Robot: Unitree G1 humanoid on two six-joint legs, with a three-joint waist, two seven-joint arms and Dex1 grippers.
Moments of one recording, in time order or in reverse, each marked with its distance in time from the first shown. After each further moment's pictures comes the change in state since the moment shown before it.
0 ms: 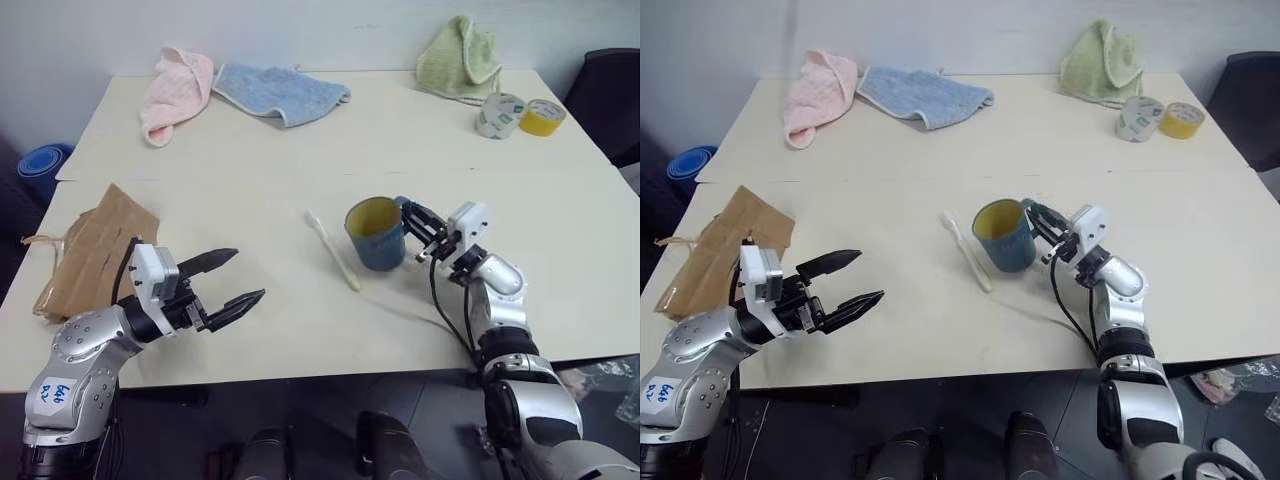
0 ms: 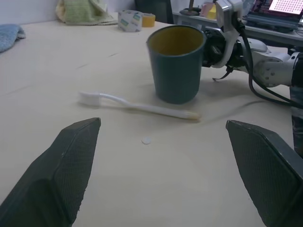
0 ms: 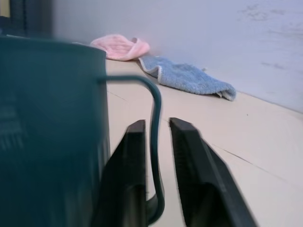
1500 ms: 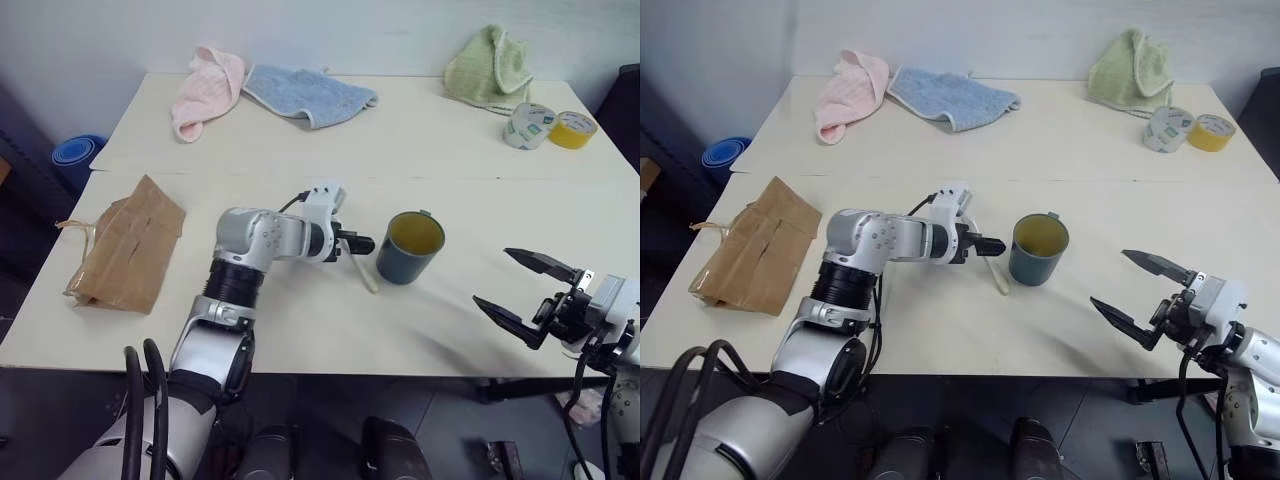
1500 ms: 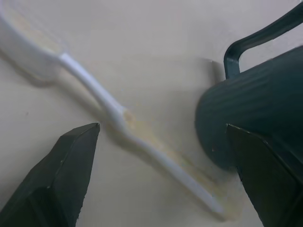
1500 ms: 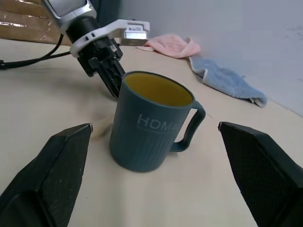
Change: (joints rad) left arm -1.012 -0.534 -0.299 0.738 0.106 0.927 0.750; right arm 0.691 -0.313 -0.184 -0.819 0.368 0.316 0.212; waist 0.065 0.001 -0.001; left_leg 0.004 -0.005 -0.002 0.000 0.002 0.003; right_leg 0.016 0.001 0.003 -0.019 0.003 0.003
